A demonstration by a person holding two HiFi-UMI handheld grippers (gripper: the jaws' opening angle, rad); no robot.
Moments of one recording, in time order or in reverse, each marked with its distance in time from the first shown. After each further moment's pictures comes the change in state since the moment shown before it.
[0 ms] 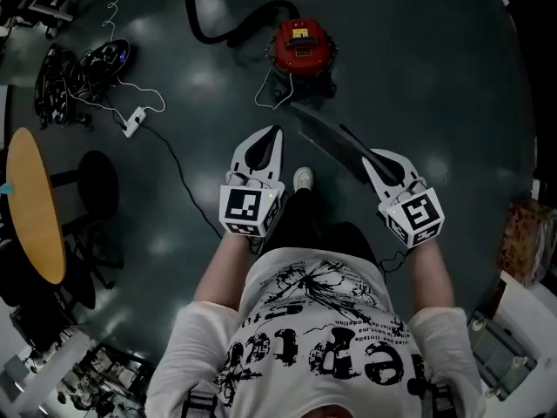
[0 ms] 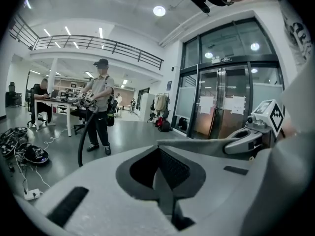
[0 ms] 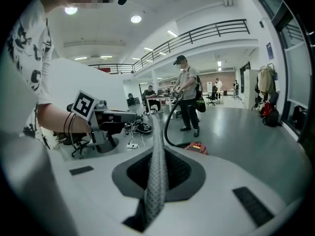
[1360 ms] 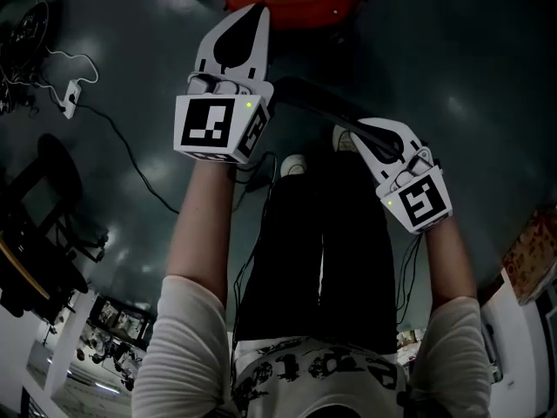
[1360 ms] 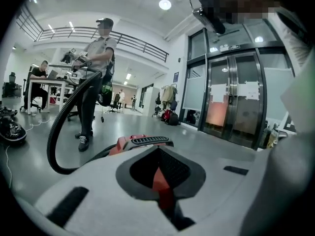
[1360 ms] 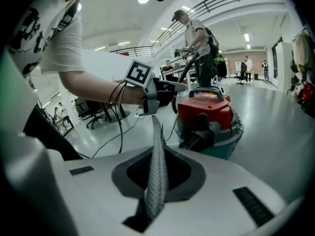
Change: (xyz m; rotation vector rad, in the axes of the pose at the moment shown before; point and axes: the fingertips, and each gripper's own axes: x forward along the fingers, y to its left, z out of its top) left arm 0.404 0.183 -0.294 0.008 -0.032 0.016; right arm 0.346 -0.181 -0.316 -0.125 0.173 0.314
